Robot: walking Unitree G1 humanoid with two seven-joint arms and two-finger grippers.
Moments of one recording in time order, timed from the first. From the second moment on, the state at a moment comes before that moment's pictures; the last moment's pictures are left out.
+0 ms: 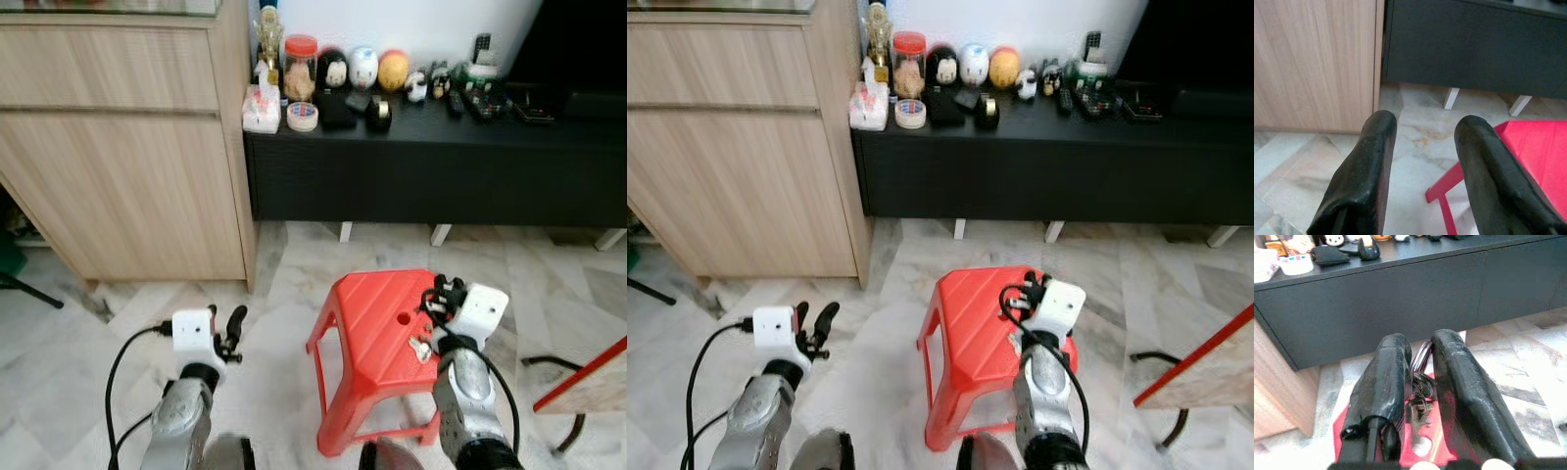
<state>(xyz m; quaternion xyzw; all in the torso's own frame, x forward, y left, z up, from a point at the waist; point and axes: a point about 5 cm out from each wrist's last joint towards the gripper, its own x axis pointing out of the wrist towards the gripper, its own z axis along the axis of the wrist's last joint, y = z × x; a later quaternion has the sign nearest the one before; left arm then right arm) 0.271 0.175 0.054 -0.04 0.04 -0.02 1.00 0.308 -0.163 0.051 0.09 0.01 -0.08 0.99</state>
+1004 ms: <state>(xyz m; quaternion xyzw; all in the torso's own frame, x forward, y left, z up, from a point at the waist) 0.264 0.144 0.078 0.02 -0.01 -0.22 0.98 0.325 -0.105 0.125 0.15 0.04 0.09 0.98</state>
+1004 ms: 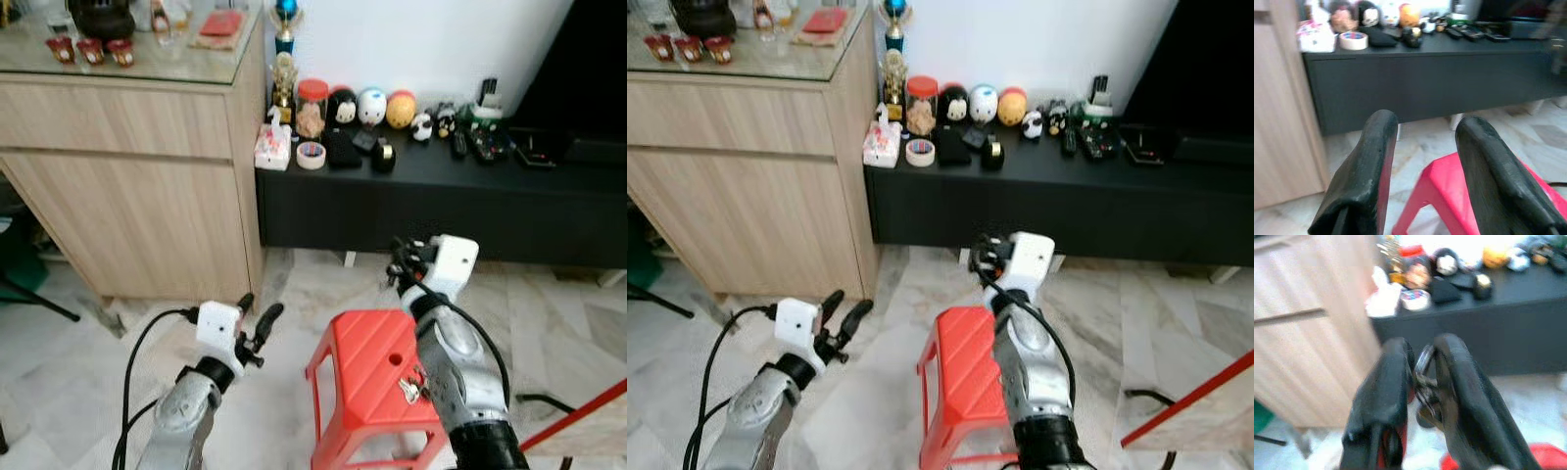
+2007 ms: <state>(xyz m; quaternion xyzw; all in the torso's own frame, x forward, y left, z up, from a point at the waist) 0.262 0.125 0.081 0.00 0.01 -0.30 0.95 0.293 -0.044 0.168 0.15 0.15 0.18 0.96</state>
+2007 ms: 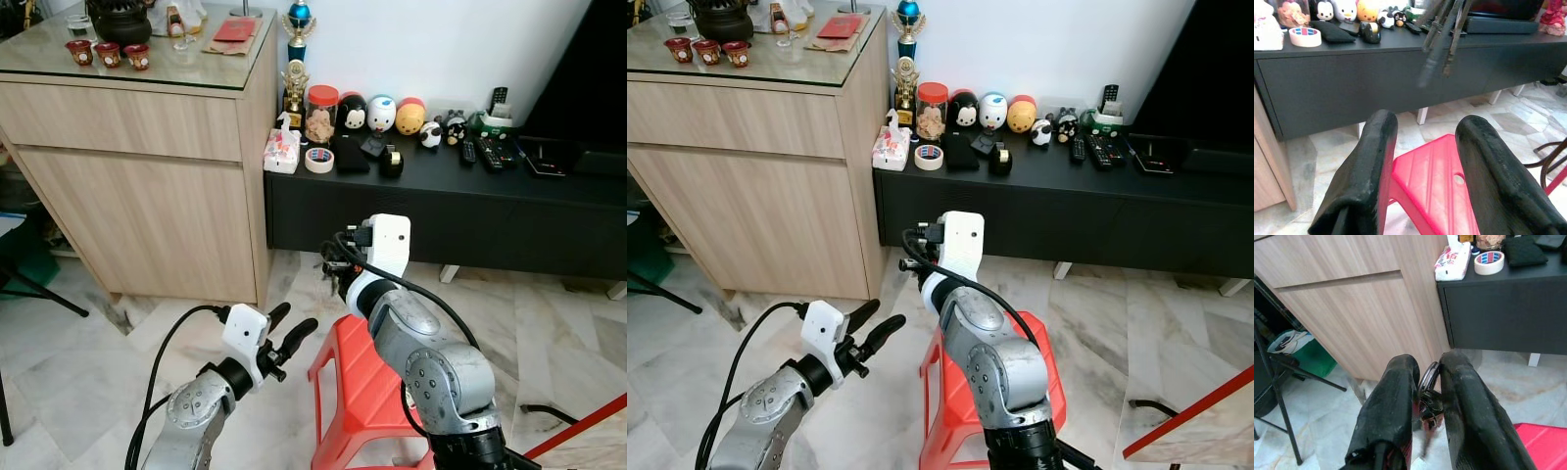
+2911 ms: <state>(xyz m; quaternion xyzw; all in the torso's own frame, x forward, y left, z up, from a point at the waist) 0.277 0.117 0.084 0.01 -0.01 -0.28 0.96 0.282 -0.026 0.170 0.12 0.18 0.22 0.95</state>
